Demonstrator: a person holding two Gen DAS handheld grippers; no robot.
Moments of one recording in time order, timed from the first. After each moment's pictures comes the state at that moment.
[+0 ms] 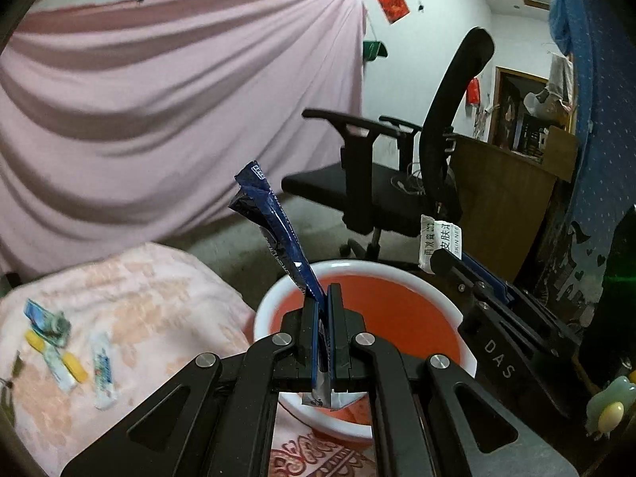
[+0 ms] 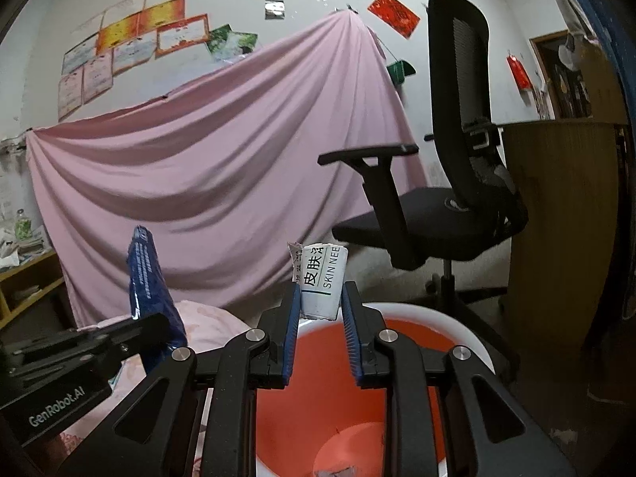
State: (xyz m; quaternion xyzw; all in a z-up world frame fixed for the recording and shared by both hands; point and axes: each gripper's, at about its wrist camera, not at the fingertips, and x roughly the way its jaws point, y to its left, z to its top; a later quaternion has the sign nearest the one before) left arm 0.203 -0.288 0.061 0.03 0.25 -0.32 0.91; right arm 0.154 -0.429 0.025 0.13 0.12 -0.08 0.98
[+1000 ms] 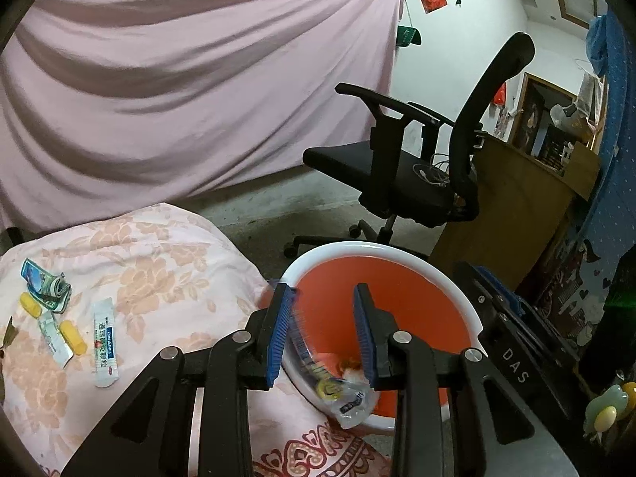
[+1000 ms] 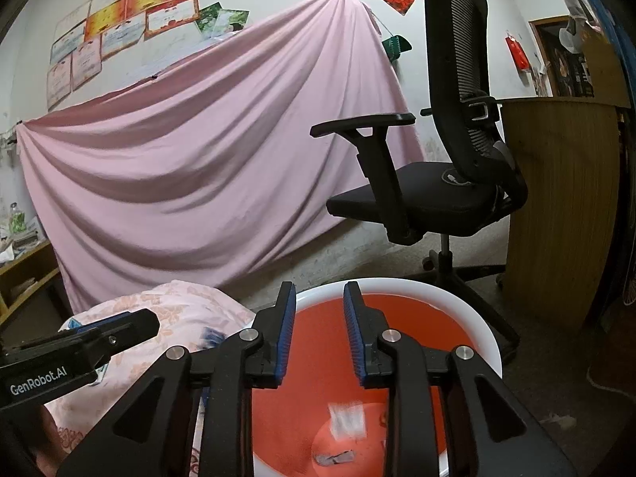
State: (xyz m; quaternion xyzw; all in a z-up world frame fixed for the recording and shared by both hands) left arm 0.220 -0.265 0.055 0.00 0.30 -0.29 0.91; right arm 0.163 -0.429 0.016 0.13 0.16 -0.09 0.98
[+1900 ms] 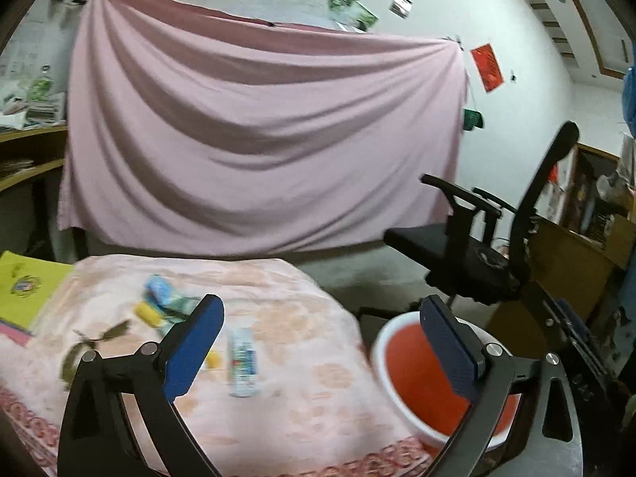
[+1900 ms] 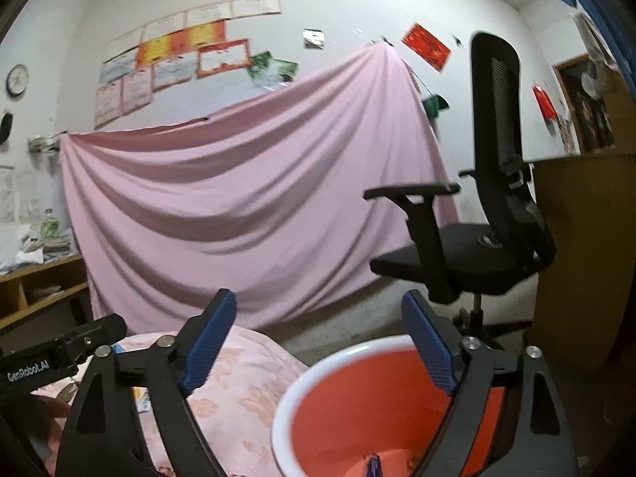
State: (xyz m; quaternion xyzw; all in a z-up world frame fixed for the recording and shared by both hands) left arm 0.188 -0.161 0.074 -0.07 0.18 -0.16 0.97; right arm 0.144 -0.378 0.047 0.08 0.04 -0.03 1.00
